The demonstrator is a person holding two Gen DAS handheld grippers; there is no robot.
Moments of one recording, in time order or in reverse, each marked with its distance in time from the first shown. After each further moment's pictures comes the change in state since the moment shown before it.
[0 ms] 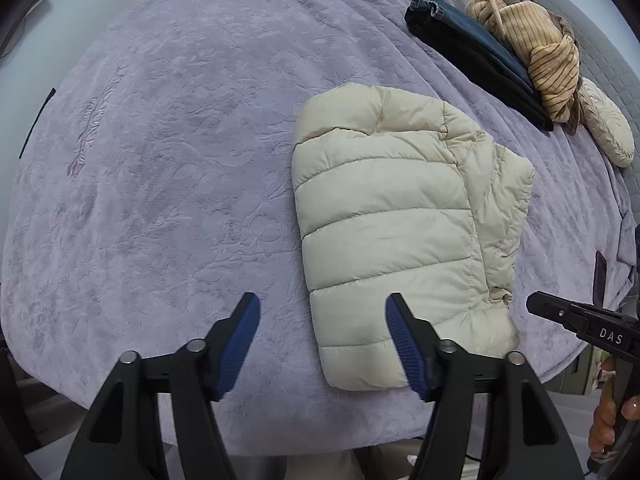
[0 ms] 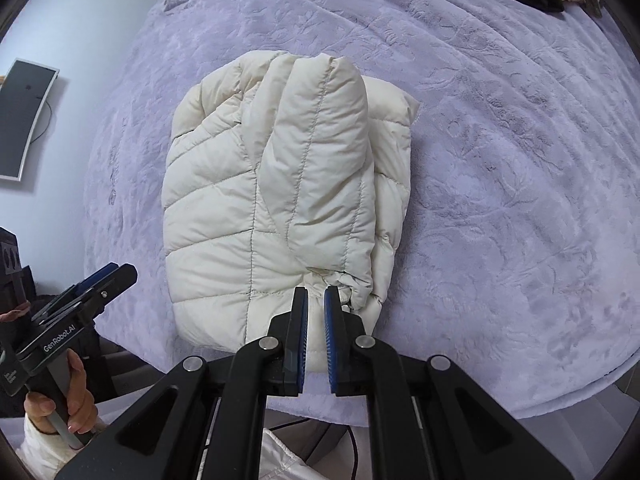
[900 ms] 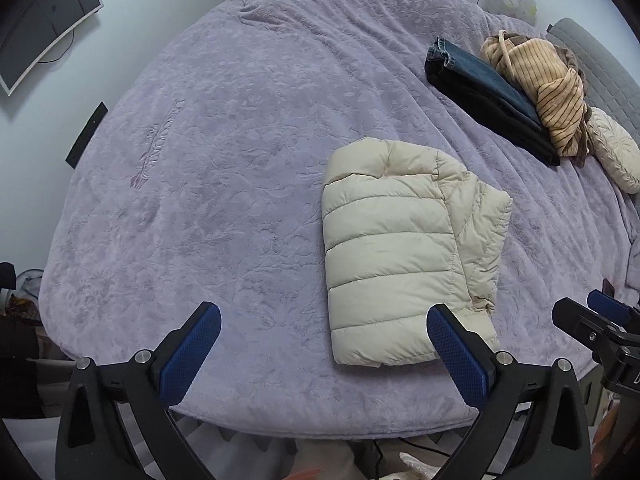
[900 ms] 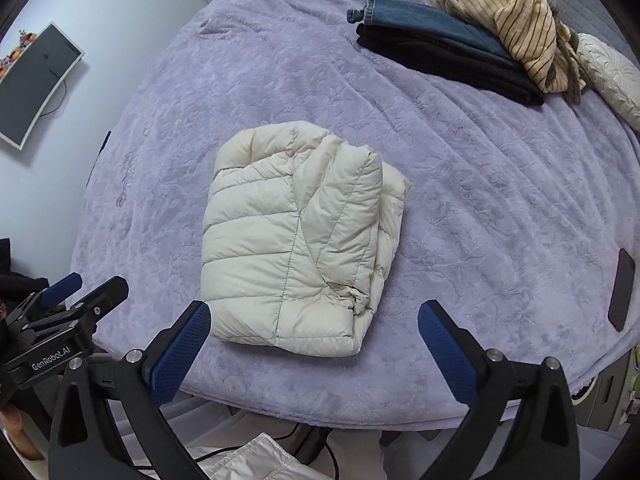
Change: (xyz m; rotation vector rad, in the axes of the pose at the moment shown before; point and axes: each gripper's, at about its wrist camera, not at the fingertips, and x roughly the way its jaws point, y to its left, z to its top) left arm -0.085 -0.012 -0.025 -0.057 -0.137 0.120; right arm -0.082 0.061 -0.023 -0.133 -0.220 -0.144
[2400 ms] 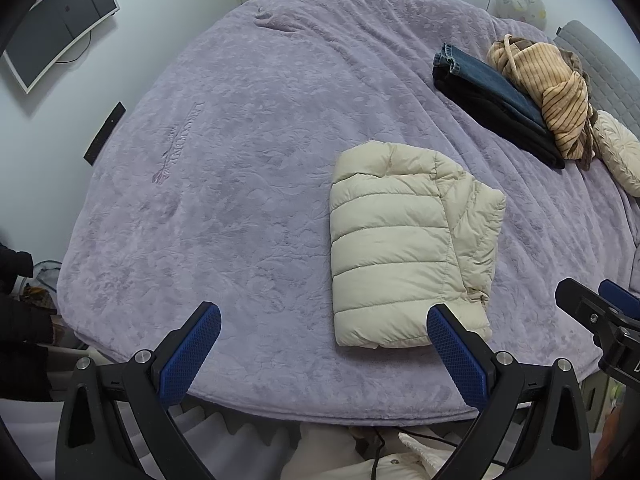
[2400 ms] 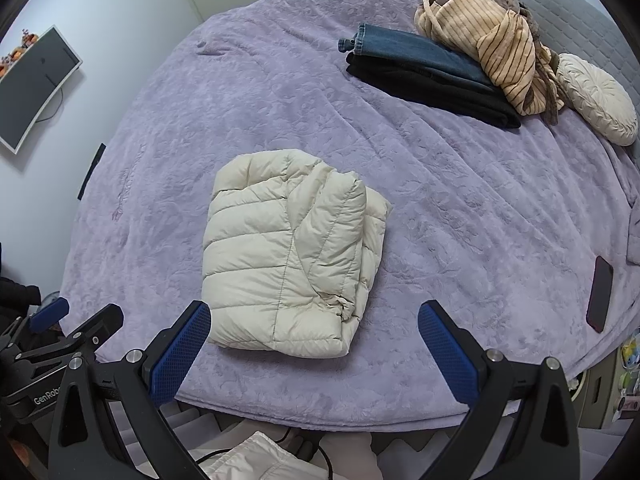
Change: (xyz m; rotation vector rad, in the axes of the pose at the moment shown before) left arm -0.031 -0.006 -0.010 -0.014 -0.005 0.042; right arm -0.029 0.009 -0.008 0.005 -0.054 -0.058
